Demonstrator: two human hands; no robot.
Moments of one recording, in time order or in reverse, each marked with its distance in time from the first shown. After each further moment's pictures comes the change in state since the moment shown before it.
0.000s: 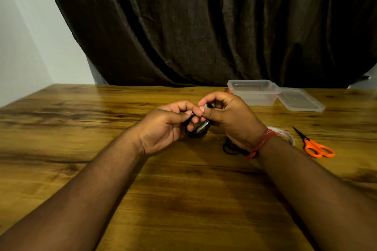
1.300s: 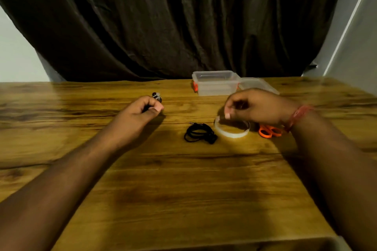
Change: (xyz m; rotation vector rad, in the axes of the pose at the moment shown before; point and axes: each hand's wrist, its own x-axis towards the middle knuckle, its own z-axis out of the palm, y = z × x) left_hand 0.005 -0.027 0.019 0.678 0.408 0.041; right_hand -0.048 -0.042 -0.143 -1.043 -0.257 0.194
